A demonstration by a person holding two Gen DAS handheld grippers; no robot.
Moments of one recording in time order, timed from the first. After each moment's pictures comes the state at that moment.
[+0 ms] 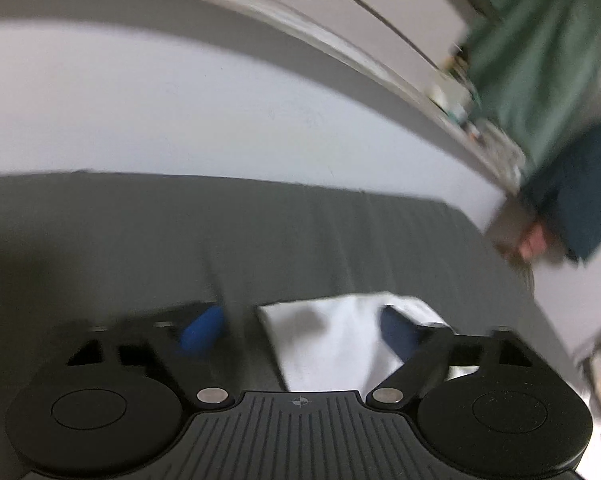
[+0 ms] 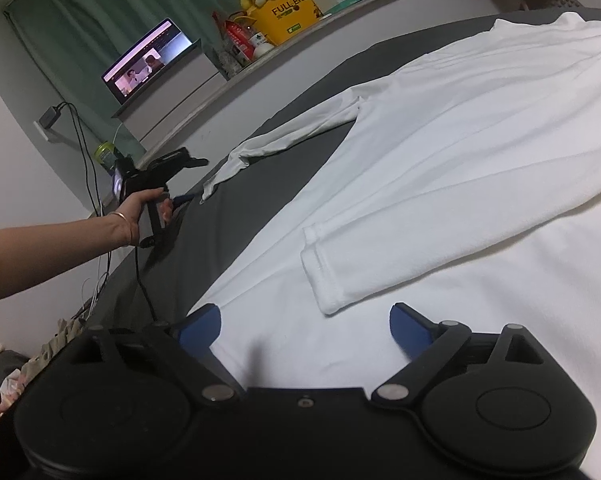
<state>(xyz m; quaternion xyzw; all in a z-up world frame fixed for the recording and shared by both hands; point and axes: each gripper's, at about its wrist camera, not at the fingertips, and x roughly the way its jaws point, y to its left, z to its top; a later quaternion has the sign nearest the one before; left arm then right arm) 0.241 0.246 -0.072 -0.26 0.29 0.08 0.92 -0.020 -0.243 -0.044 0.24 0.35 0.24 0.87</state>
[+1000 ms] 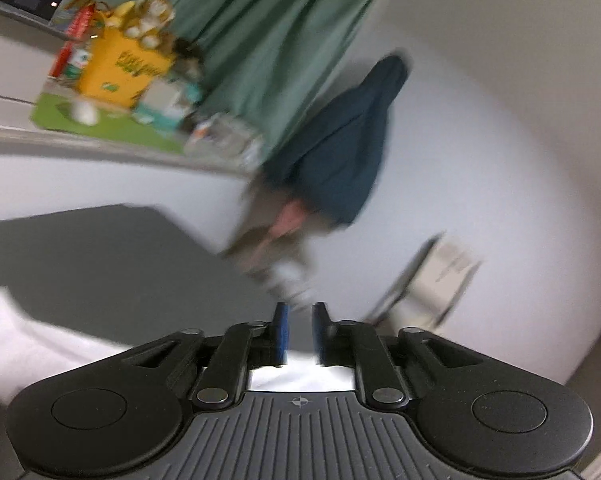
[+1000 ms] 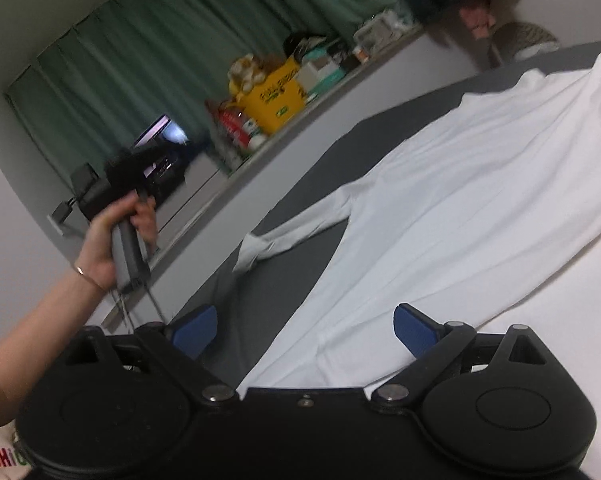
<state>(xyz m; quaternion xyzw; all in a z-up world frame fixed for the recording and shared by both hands) 0.200 0.032 0.076 -0.22 0.20 -0.20 0.93 -0.038 -0.295 0.011 0.32 0.26 0.19 0.89</state>
